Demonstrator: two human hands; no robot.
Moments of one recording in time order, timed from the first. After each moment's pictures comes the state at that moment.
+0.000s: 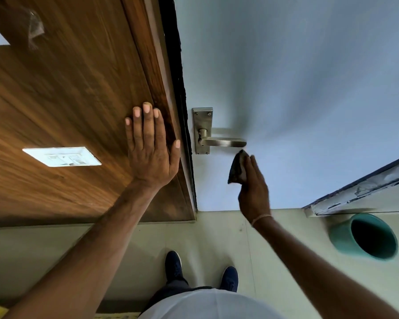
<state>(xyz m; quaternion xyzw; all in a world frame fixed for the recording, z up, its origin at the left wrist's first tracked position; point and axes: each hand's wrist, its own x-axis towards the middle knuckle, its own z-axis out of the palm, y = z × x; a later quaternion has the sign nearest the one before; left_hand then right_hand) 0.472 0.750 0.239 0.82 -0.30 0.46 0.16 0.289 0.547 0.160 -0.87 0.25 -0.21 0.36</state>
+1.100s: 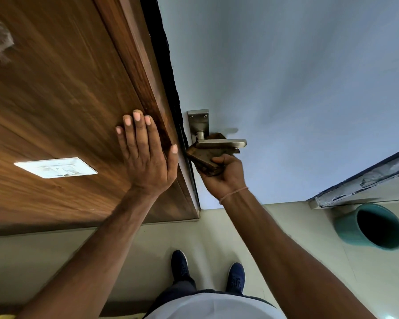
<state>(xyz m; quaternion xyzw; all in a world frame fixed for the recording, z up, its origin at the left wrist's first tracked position) 0.475 0.746 0.235 0.82 -0.29 0.46 0.16 0.371 0.596 0.259 -0.09 0.37 -0.12 0.92</state>
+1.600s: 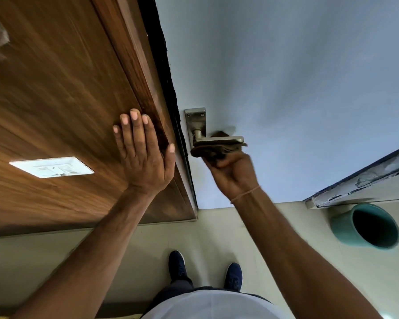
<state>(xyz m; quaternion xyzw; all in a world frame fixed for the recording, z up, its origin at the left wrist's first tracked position) 0.476 0.745 0.234 0.82 -0.29 0.47 0.16 0.363 0.576 0.264 -0.15 0.21 -0.15 0.96</state>
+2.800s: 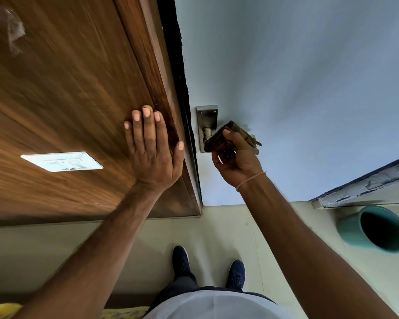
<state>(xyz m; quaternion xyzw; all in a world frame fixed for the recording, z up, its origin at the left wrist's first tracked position) 0.481 0.749 0.231 0.81 -0.30 0.47 0.16 0.387 0.570 0.257 -0.21 0.37 -0.11 0.90</state>
